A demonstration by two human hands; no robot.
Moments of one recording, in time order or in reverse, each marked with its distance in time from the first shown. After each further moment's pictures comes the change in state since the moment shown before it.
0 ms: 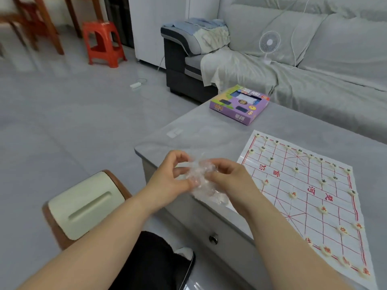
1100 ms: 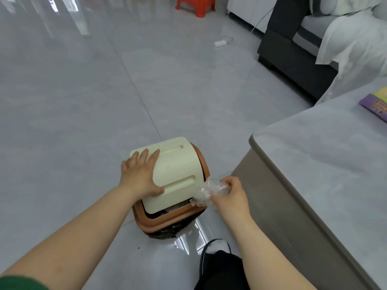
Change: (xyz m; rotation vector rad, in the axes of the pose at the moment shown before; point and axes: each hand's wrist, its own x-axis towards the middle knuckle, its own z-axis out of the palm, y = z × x) left_hand -0.029 -0.191 -0.268 1.176 0.193 -0.687; right_hand 0.115 0.143 0.220 -0.409 -0.113 0.295
